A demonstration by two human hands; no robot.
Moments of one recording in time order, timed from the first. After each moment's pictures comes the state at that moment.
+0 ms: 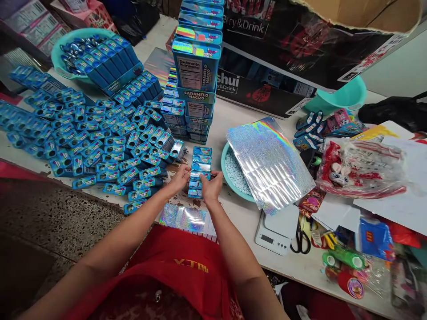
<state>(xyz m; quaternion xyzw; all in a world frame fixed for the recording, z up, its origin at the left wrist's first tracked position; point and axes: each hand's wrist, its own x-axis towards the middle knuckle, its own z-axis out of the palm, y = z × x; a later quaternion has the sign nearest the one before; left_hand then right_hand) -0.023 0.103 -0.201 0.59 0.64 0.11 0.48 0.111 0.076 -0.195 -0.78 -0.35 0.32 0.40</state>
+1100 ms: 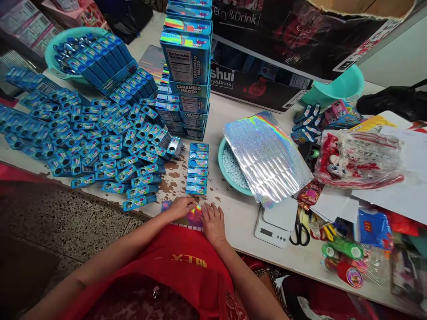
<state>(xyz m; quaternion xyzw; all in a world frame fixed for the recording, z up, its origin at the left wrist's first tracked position) -0.016 0.018 -0.202 0.73 0.51 -0.14 0.43 0.147 -0.086 -0.226 -0.60 -0.78 0.13 0.12</state>
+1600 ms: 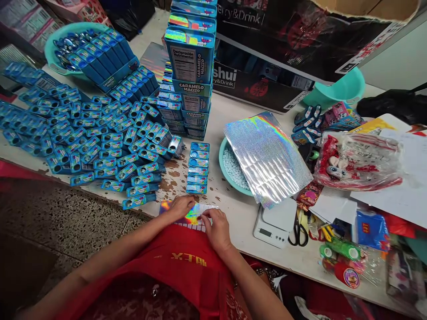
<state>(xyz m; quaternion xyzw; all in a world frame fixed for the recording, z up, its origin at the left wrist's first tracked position) -0.014 0.011 -0.196 0.72 0.54 -0.12 0.42 0.152 -0.063 -0.157 -0.65 -0.63 0.34 0.24</state>
